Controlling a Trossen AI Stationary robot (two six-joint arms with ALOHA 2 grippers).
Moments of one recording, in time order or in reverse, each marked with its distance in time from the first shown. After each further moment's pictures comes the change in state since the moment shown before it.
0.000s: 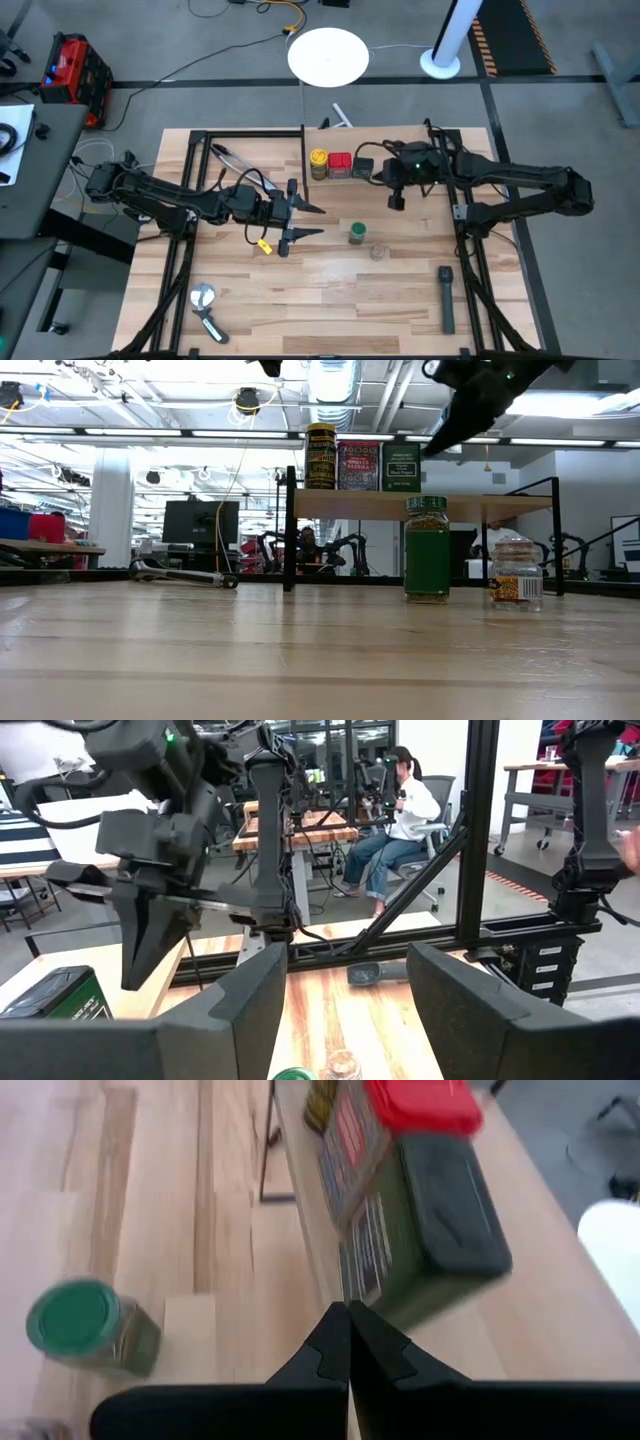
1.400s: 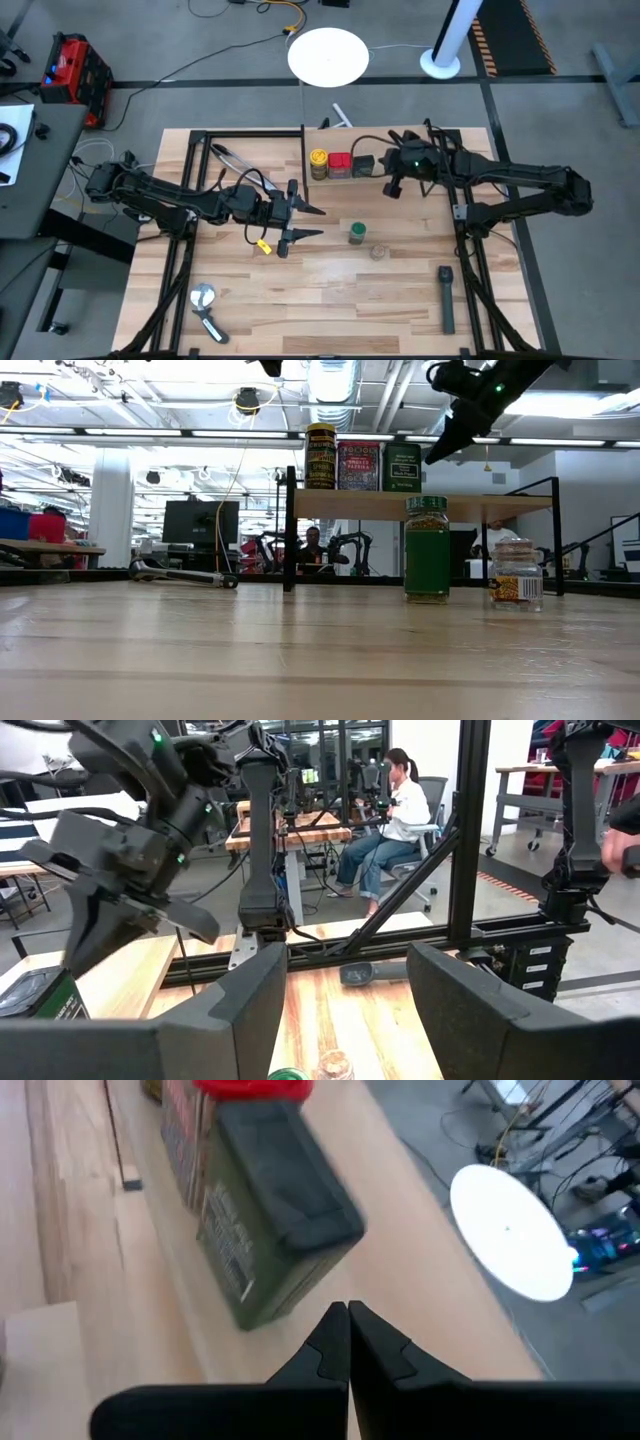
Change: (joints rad) left arm 0.000 0.000 0.000 -0.002 0.020 -0.008; right arm -0.020 0.010 0.000 0.012 0.275 0.008
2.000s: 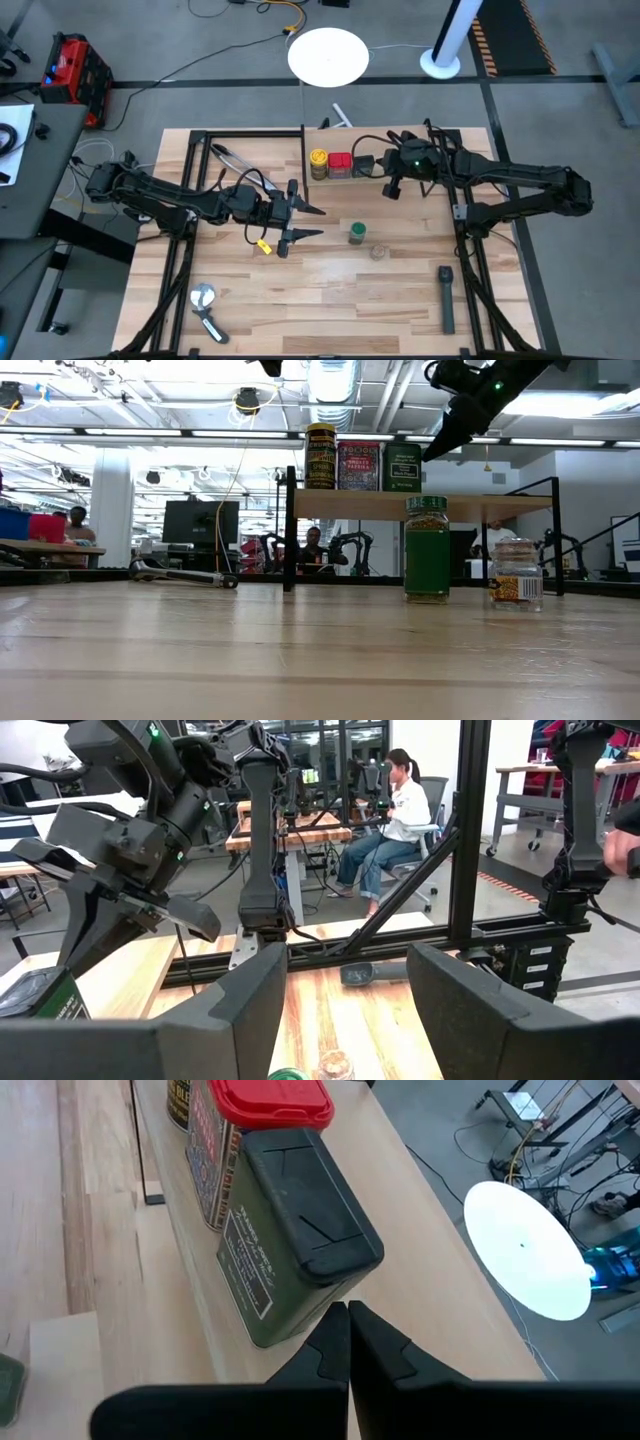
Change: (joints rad) left arm 0.000 0.000 0.000 0.001 0.000 0.001; right arm -0.005 0.000 0.000 0.021 -0.038 -0.008
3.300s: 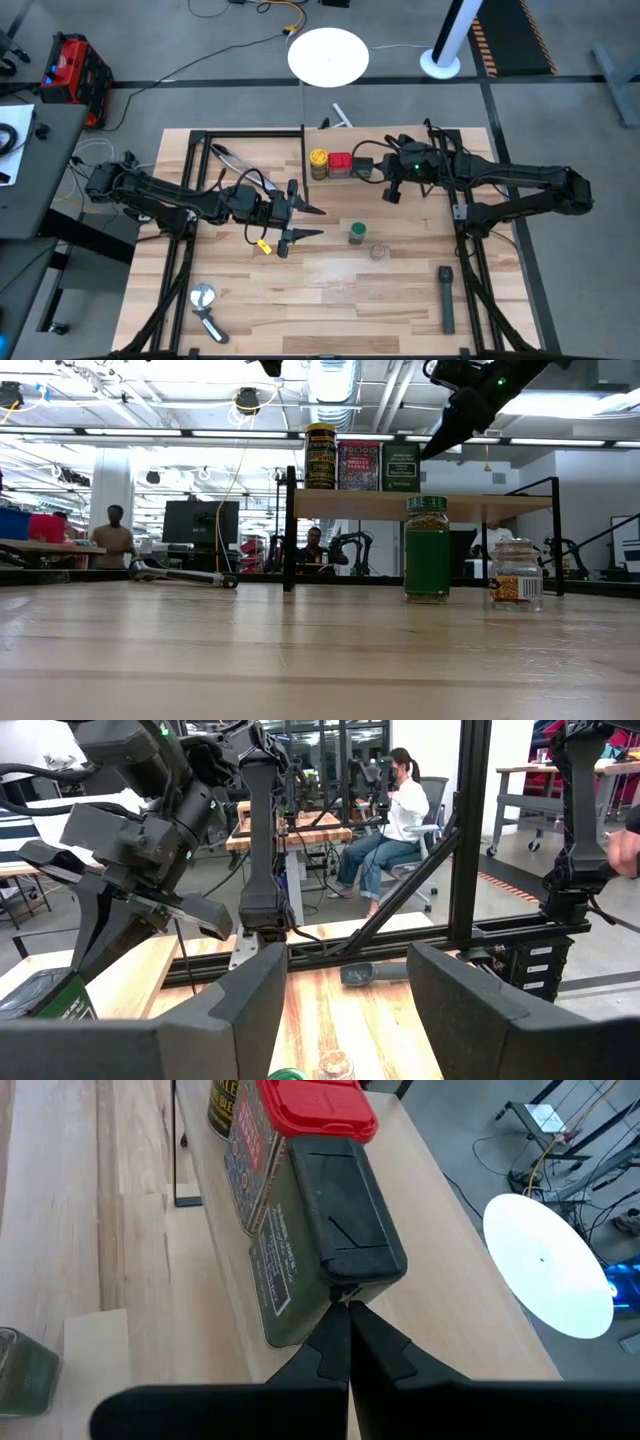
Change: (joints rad) left arm 0.000 0.000 0.000 0.000 -0.001 -0.001; right arm 0.028 0.000 0.000 0.000 -0.027 -0.006
